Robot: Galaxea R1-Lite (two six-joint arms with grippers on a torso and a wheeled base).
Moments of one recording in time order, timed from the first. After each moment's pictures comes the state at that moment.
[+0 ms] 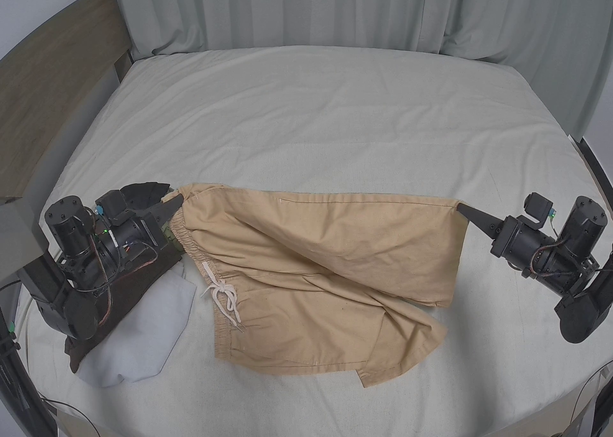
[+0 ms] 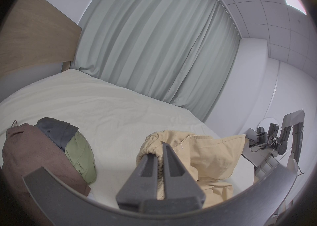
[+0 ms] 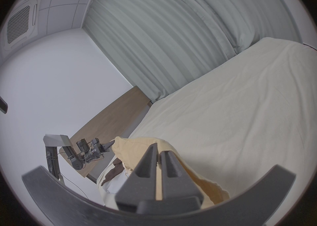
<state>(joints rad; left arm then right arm) -0.06 2.02 -0.53 -1.55 -0.47 -0.33 0.18 1.85 -0.38 -1.54 0.51 0.52</state>
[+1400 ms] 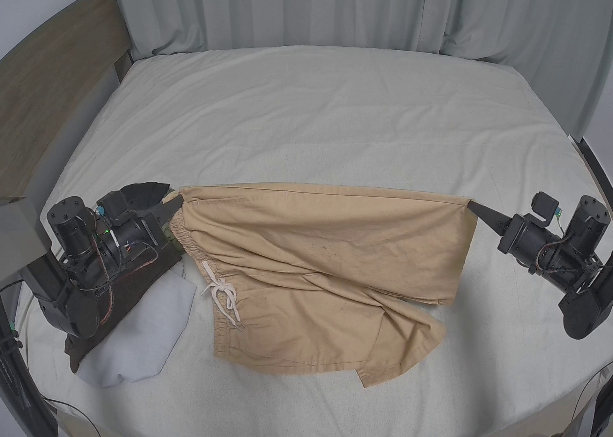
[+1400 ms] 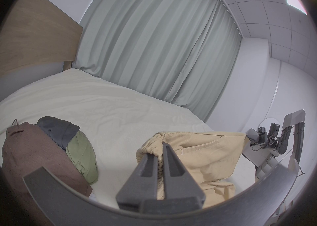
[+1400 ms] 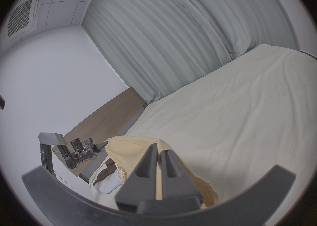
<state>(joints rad) -0.05 2.04 -0.55 -1.55 -0.47 -0.33 0.11 1.85 -0.38 -1.54 0.52 0.49</state>
